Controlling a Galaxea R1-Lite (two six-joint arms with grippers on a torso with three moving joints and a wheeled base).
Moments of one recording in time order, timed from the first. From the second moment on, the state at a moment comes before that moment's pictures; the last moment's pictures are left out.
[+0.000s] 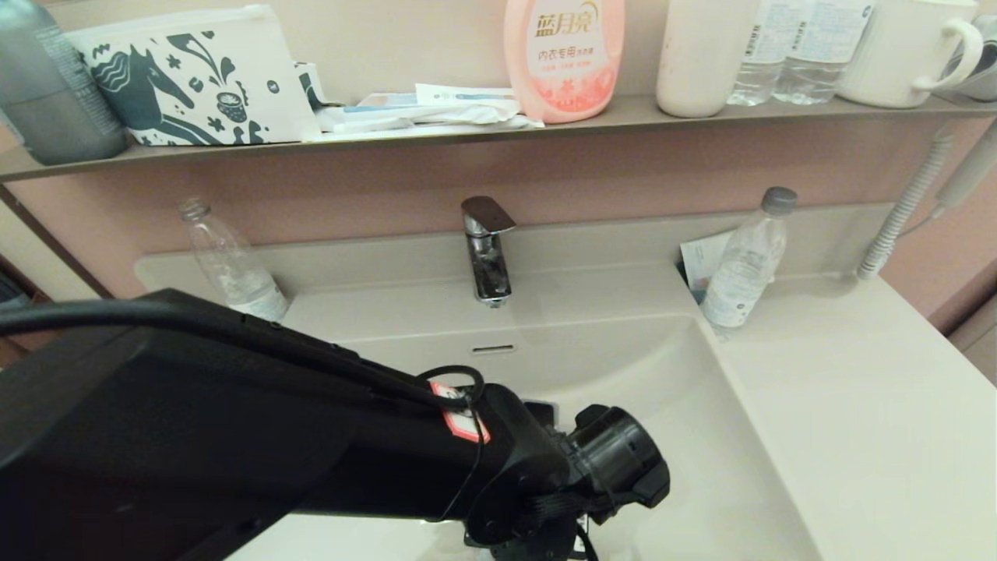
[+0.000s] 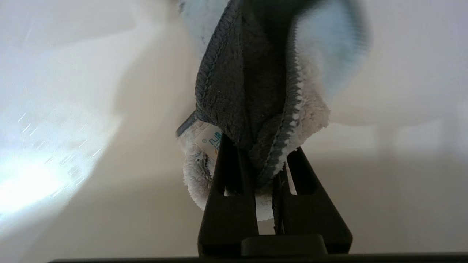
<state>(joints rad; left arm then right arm) -1.05 2.10 -1.32 0.55 0.48 -0.84 0.00 0.00 0.00 0.00 0.01 -0.01</state>
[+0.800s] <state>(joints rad) -0.56 1.84 -0.79 0.22 0.40 -0.26 0.00 0.00 0.00 0.00 0.01 -0.01</state>
